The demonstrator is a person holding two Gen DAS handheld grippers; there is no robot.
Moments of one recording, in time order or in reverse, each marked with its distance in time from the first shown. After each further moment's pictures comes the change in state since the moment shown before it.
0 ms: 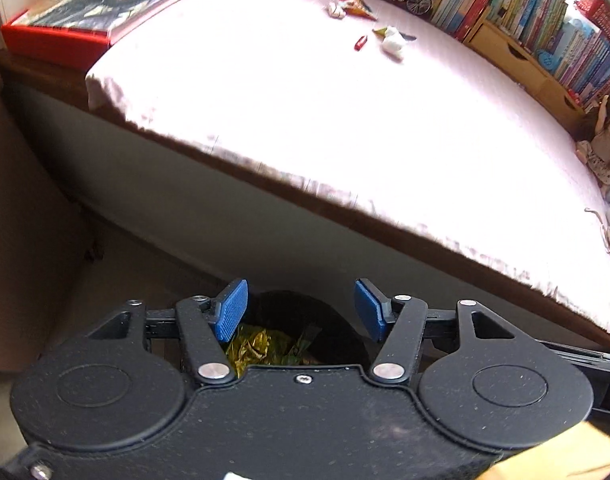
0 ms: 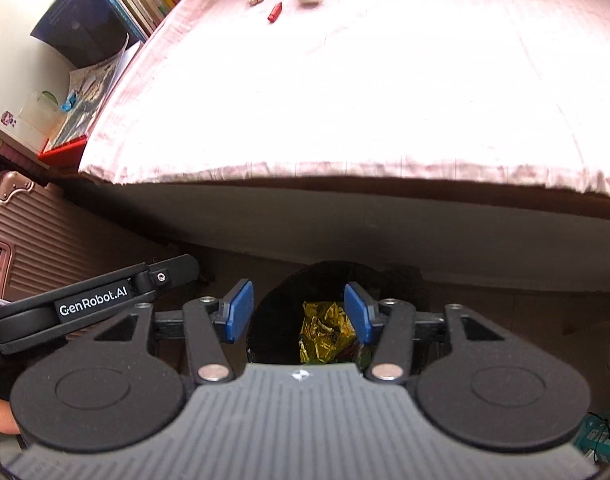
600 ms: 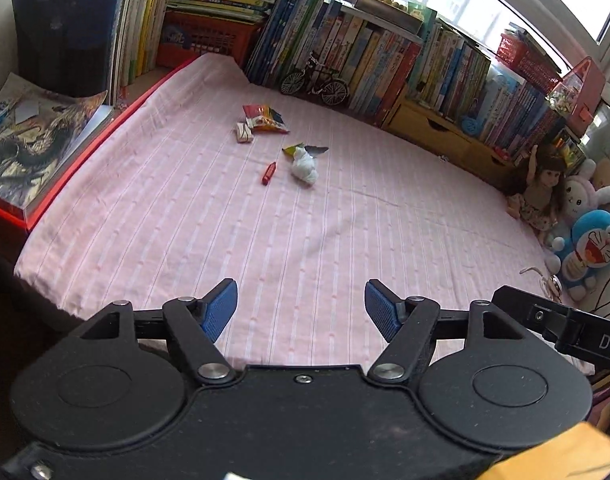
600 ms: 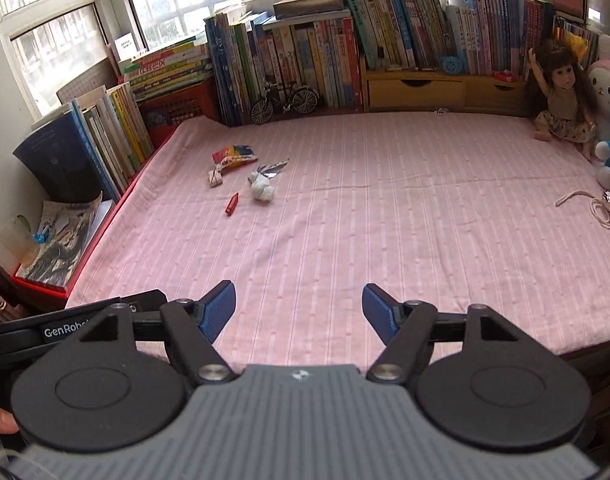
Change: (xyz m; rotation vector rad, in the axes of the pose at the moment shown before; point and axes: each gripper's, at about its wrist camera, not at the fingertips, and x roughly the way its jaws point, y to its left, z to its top) left arm -0.031 -0.050 0.113 0.116 -0.207 -0.162; right arm -0.097 0.007 0.083 -0.015 -0.403 -0.182
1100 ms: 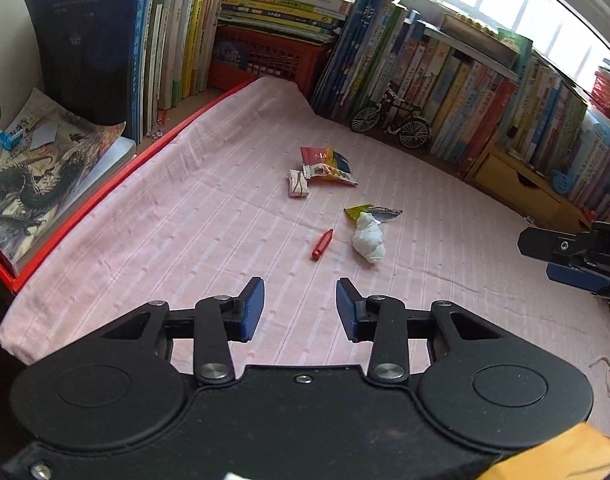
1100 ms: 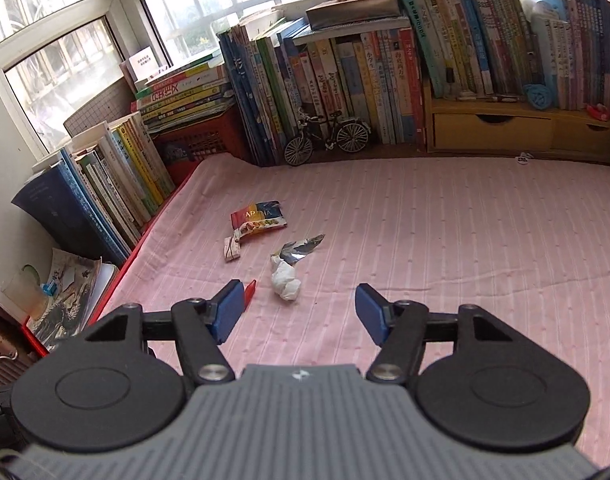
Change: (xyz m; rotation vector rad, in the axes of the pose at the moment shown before) left arm 0.117 -0.001 0.076 -0.139 -0.054 0.222; right arm 0.148 -0.019 0.127 -0.058 0.033 0.198
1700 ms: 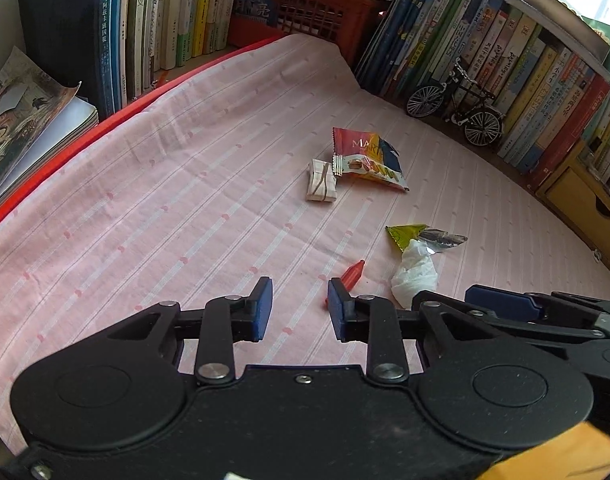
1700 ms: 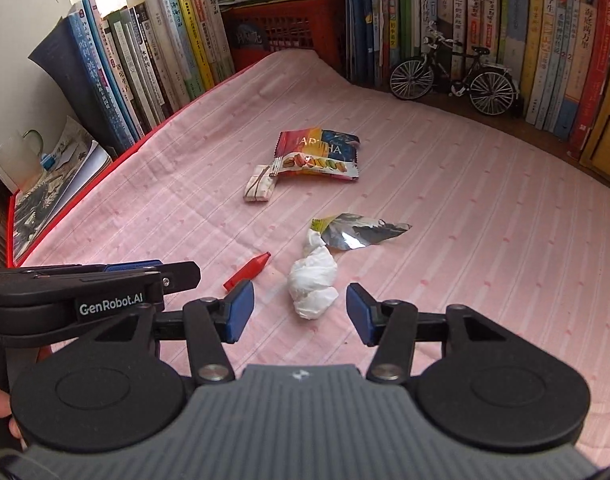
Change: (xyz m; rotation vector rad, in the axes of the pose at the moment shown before) left arm 0.130 -0.012 0.027 -0.090 0.067 0.123; right arm 0.173 0.016 0.008 -0.355 0.232 0.204
